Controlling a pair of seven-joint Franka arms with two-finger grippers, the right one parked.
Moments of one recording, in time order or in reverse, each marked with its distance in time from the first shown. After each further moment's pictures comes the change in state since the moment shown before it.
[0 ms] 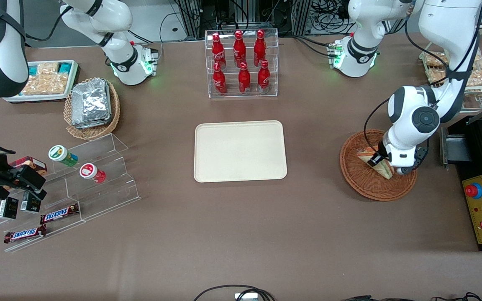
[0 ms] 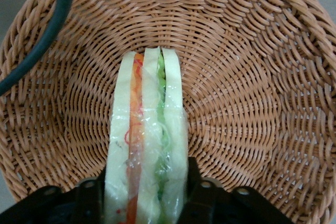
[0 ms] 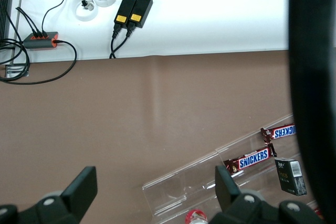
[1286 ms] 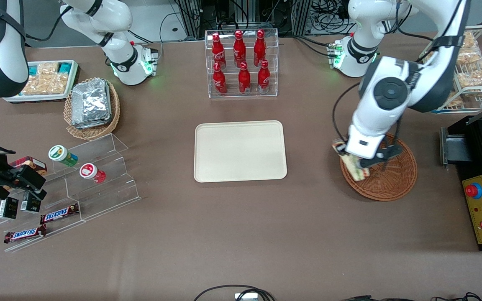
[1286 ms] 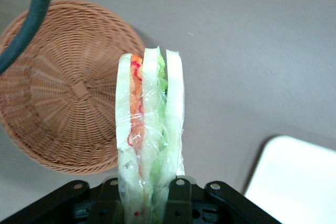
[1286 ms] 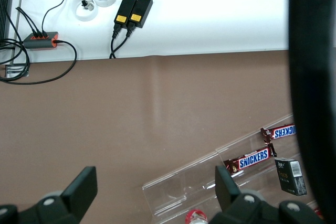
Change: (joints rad) arm -0.017 -0.100 -0.345 0.349 0.007 -0.449 0.119
